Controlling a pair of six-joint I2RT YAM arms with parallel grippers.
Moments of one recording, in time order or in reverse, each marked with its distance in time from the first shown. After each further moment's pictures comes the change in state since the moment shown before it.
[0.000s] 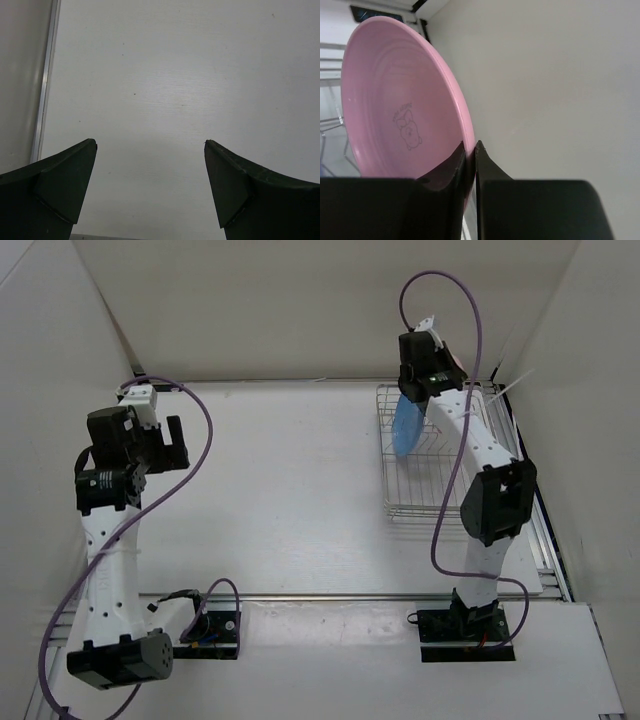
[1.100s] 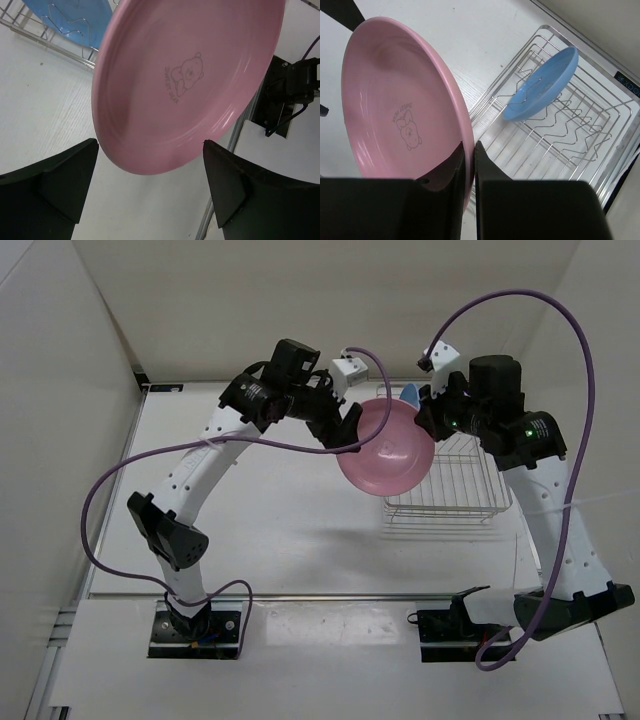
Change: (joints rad) left arm -0.813 0.791 0.779 -0.109 0.462 0.134; right arm 0.003 -0.658 -0.178 -0.458 -1.227 0.155
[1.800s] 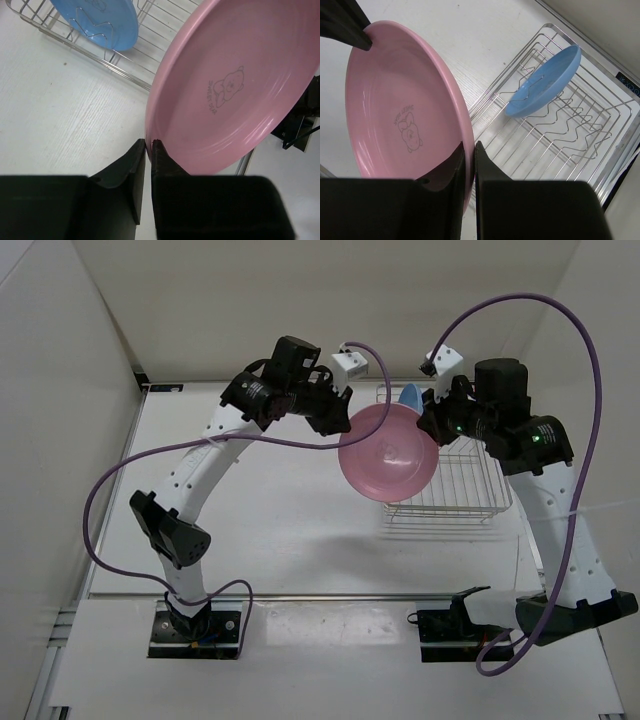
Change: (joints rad) left arm -0.005 0.015 0.033 0.020 -0.084 -0.004; right arm 0.000 -0.028 0.000 -0.032 -0.038 -0.020
